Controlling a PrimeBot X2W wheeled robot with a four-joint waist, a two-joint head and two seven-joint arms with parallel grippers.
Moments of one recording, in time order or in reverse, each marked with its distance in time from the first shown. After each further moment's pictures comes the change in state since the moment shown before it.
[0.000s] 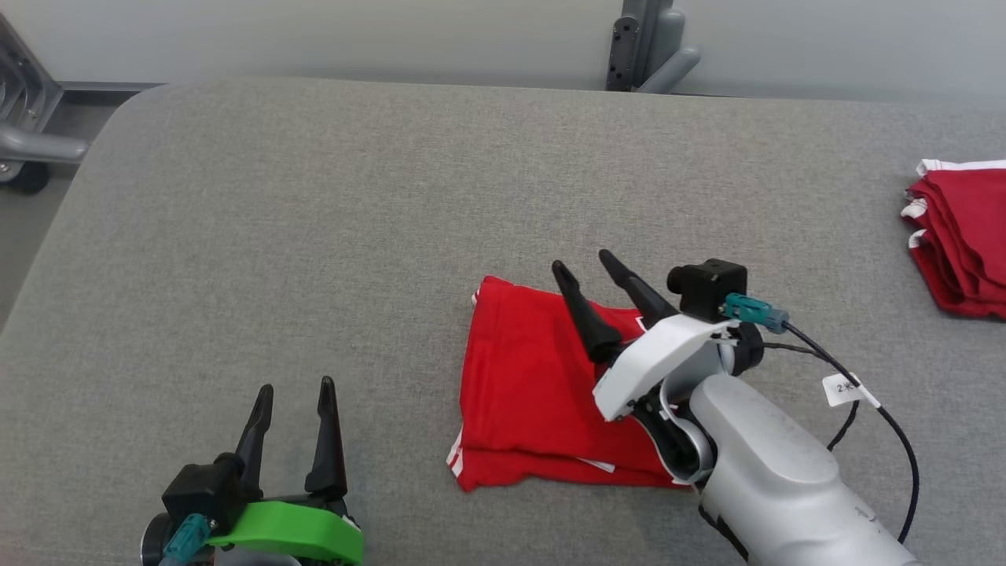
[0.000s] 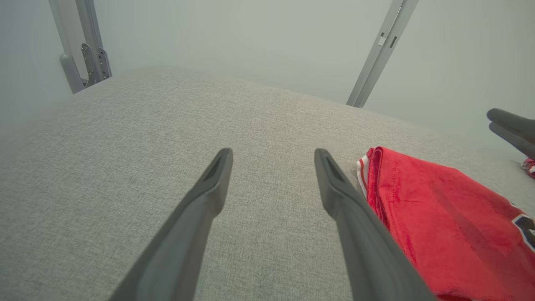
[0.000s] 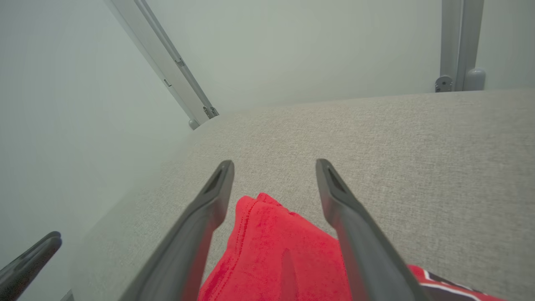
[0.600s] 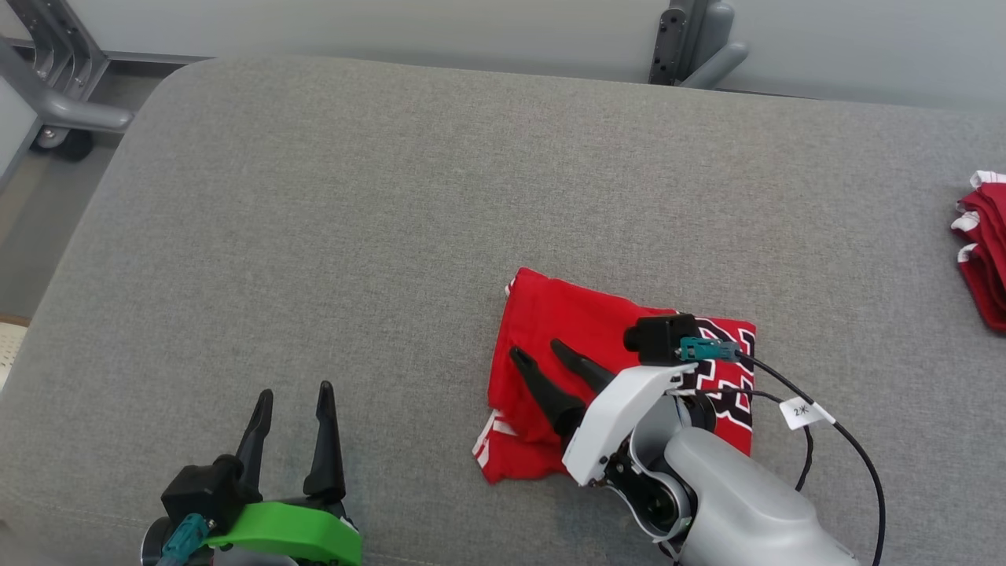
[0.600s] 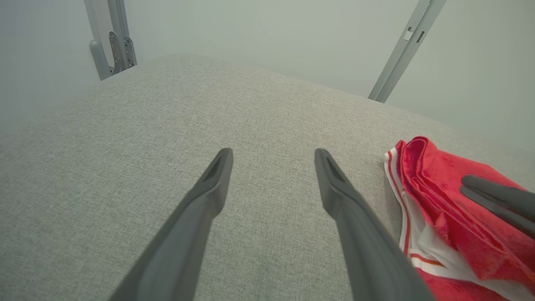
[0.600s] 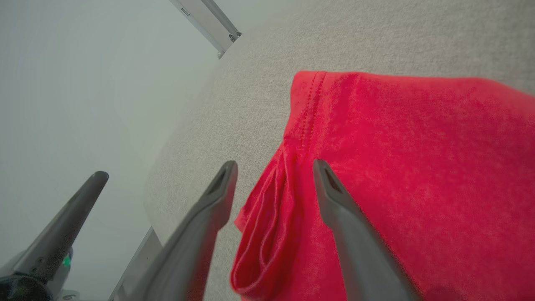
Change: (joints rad) left arm -0.005 0.006 -0.006 0.023 -0.019 0.000 0.001; right arm 0.070 -0.001 0.133 -0.033 0.241 0.000 0.164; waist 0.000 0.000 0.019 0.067
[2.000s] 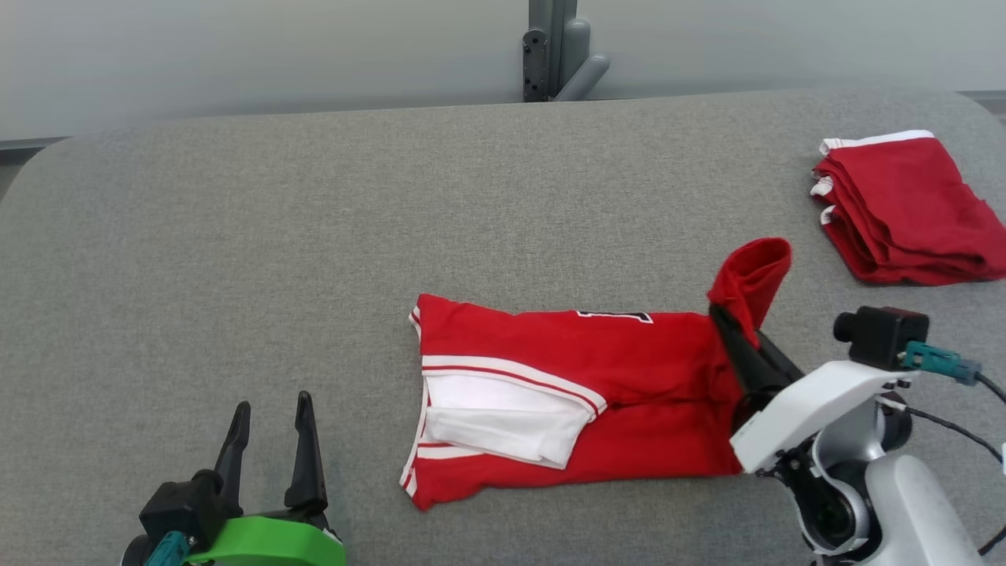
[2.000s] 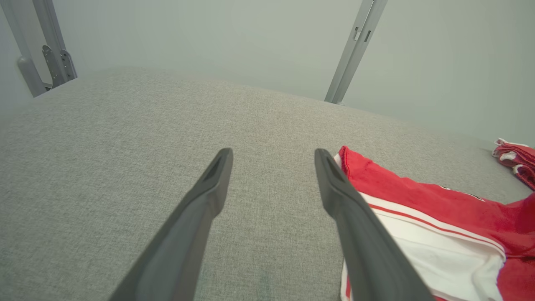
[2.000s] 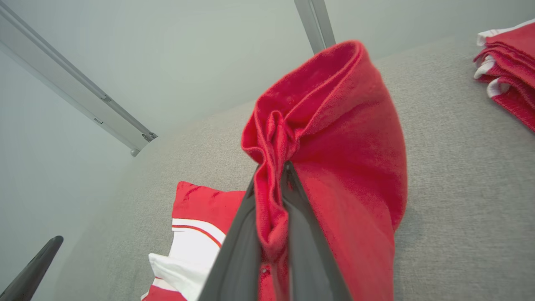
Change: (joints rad) left arm 0.046 0.020 0.023 -0.054 -0.005 0.030 0.000; right arm 0.381 -0.055 -0.640 -0.621 -0.350 0.000 0.317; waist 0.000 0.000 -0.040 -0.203
